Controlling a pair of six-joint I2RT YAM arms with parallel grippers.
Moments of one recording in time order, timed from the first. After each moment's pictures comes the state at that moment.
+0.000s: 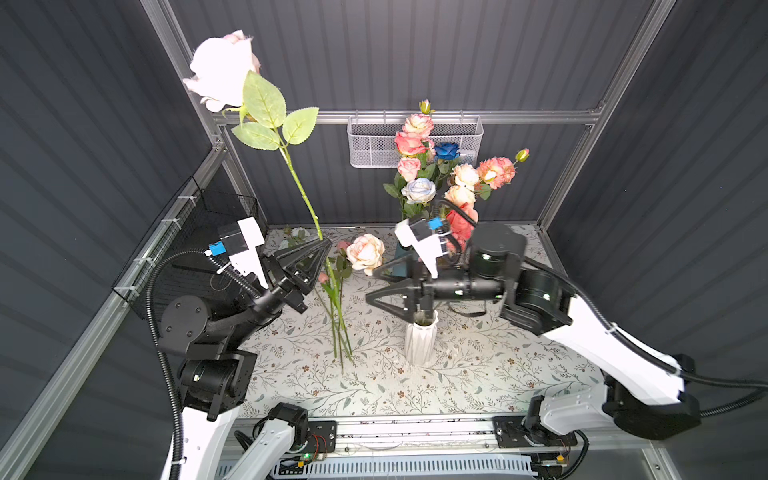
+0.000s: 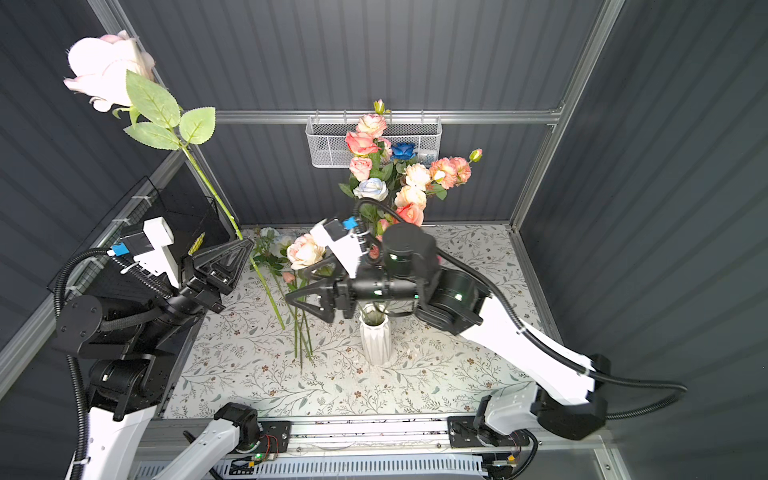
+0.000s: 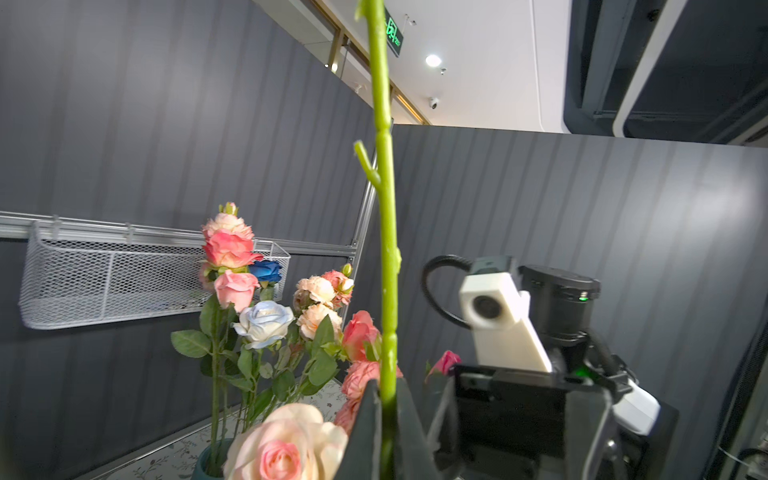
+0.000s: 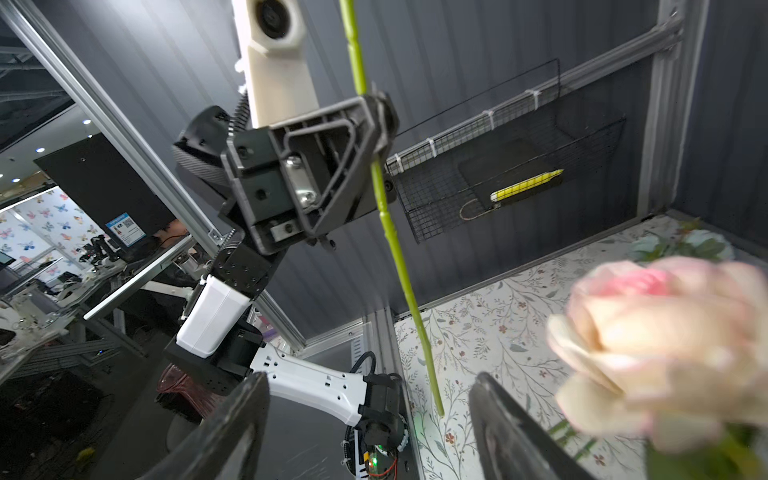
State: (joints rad) left arm -0.30 0.73 1.23 -0.03 0.64 -0.54; right arm 1.08 1.44 1.77 -0.44 -0.47 0.34
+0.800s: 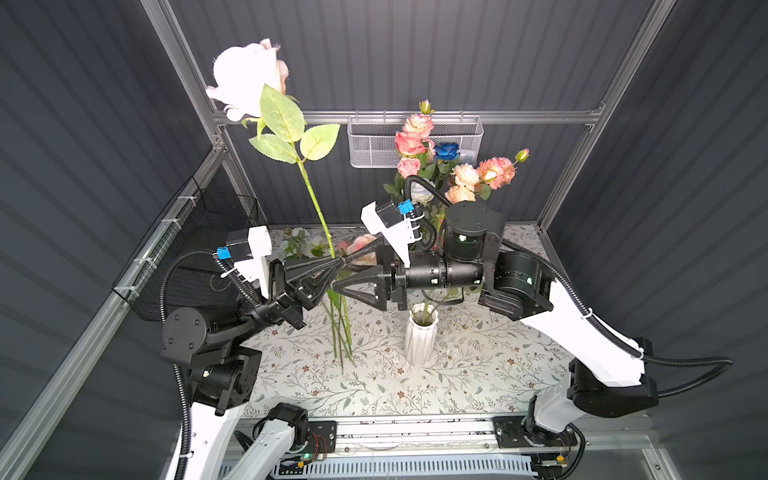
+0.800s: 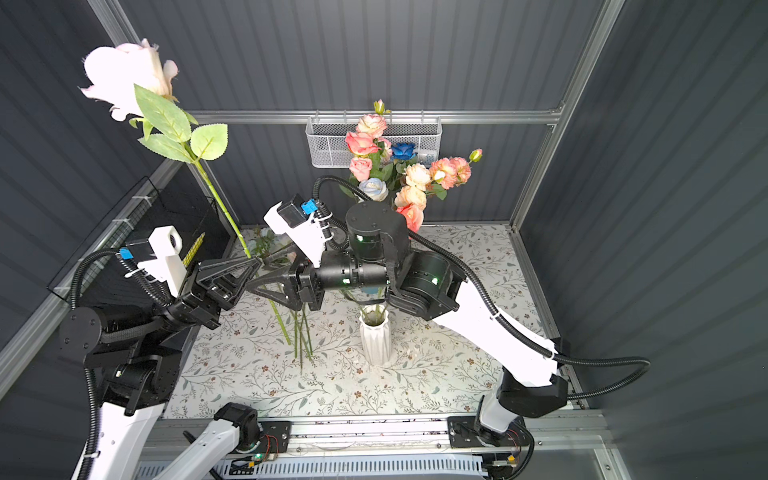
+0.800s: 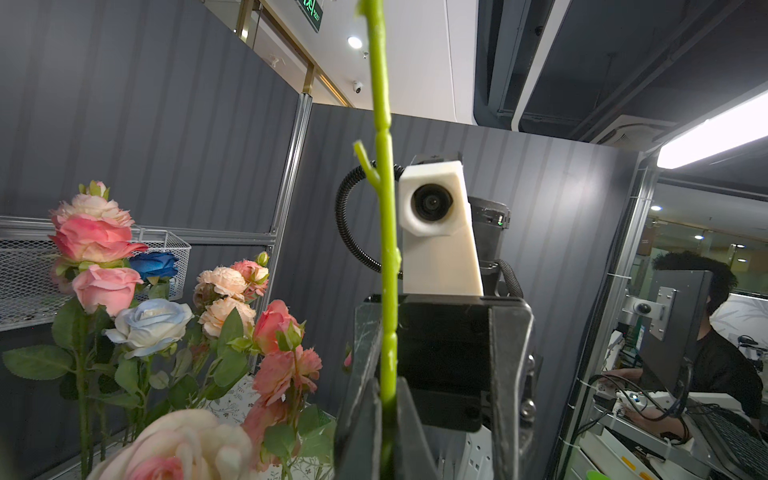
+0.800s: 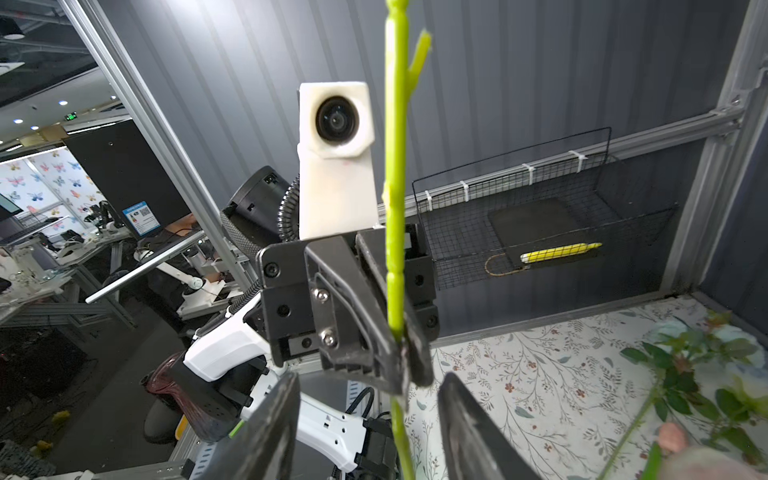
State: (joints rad) left arm -0.30 0.72 1.15 0.16 0.84 -0.72; right arm 1.15 1.62 2.13 -0.56 -0.47 0.24
